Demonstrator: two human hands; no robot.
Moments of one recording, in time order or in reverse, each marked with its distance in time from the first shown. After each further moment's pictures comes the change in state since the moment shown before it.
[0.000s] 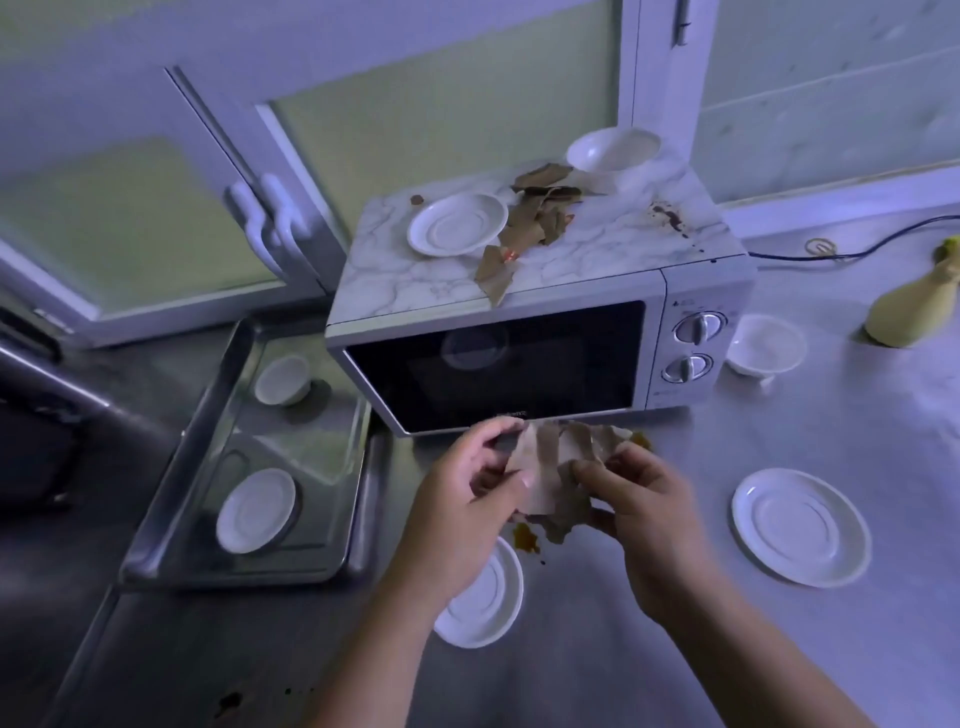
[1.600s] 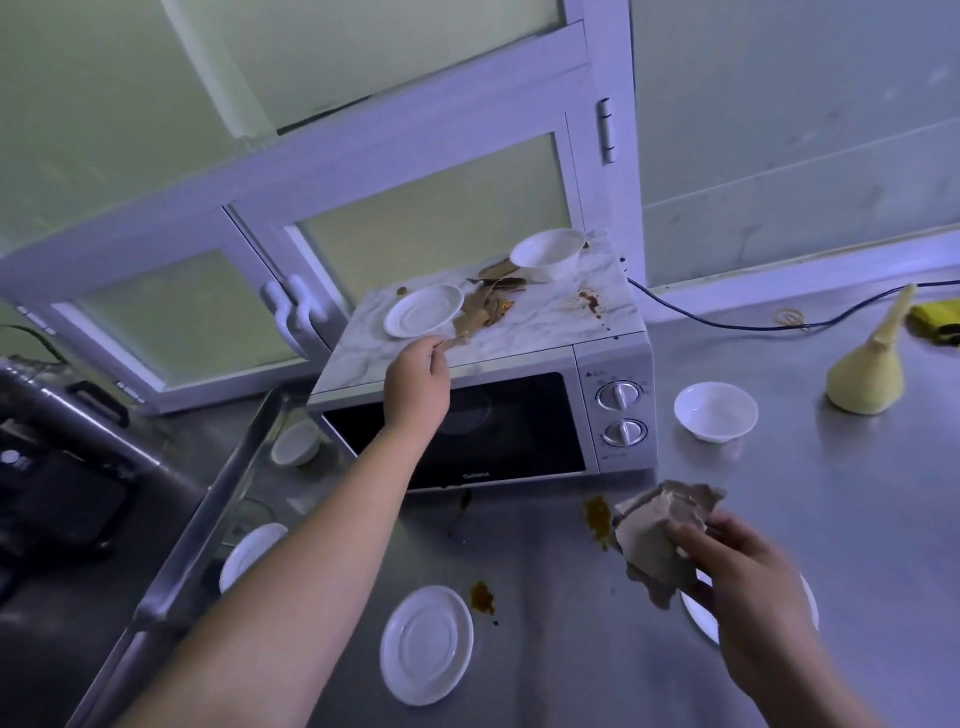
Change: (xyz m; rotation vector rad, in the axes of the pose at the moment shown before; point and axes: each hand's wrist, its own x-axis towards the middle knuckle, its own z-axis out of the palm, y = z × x) left_hand 0.155 0.059 0.031 0.668 0.577 0.247; right_hand 0.007 -0.028 -0.163 0.164 0.082 -0.026
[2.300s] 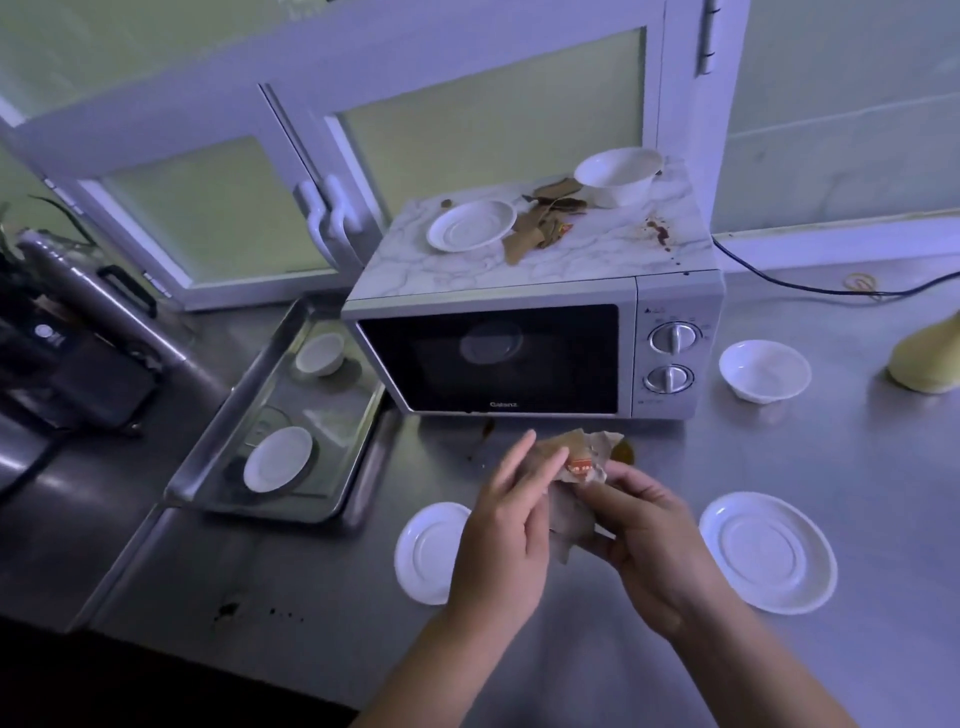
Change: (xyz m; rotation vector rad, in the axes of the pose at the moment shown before) left_hand -0.230 -0.003 -0.010 -0.280 -0.205 0.043; right_hand -0.024 0.035 0.066 -0.005 -0.441 0.223
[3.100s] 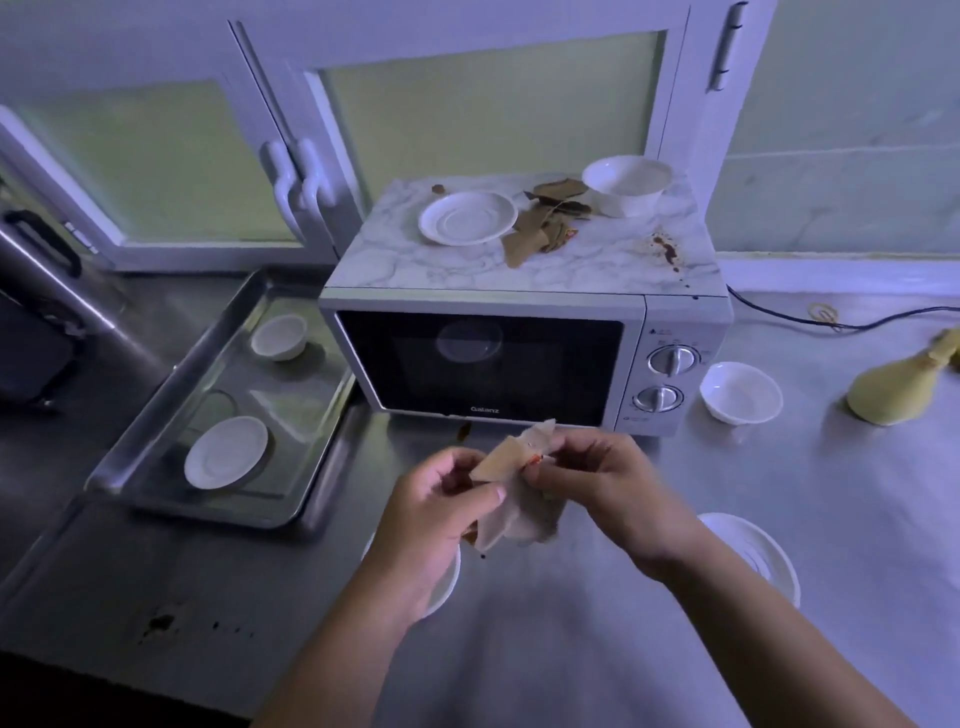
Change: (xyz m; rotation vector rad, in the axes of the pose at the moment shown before) left_hand 0.042 -0.020 -0.054 -0.792 -0.076 -0.540; right_hand 0.049 -0.036 0.030 -0.482 -0.263 -0.122
